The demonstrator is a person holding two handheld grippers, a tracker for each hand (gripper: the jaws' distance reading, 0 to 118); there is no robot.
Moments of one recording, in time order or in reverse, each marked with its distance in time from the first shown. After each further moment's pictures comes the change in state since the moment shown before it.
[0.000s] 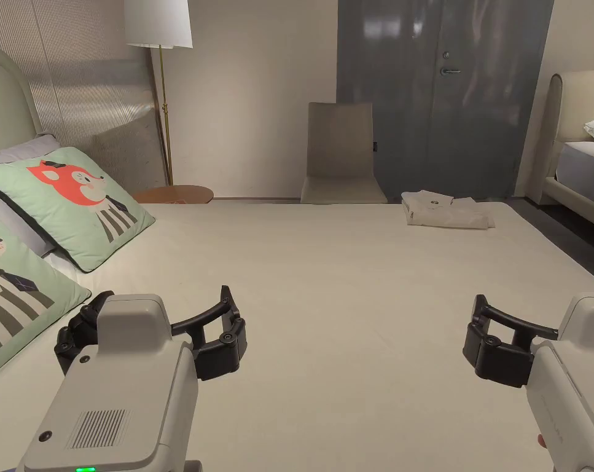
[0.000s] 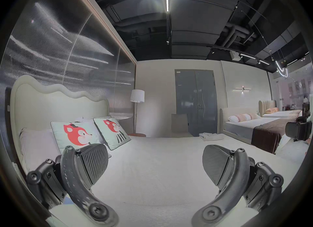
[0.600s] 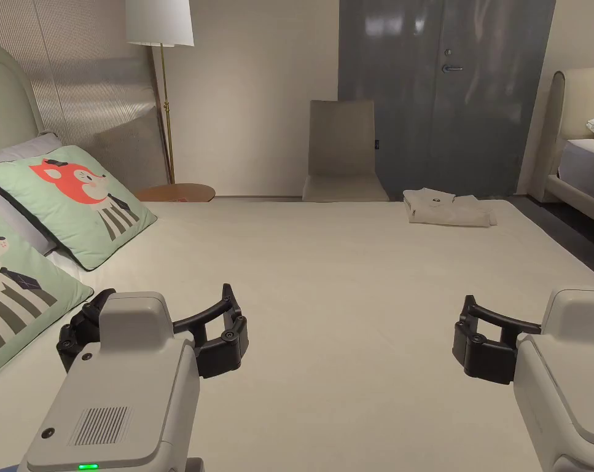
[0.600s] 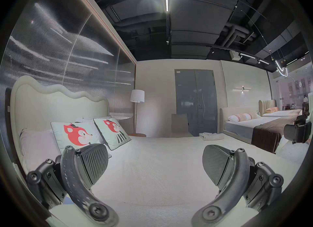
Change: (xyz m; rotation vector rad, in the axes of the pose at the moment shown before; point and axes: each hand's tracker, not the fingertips) left arm 0.000 0.000 0.001 0.000 0.000 -0.004; right arm -0.014 0.003 0.001 -0.025 -0.022 0.065
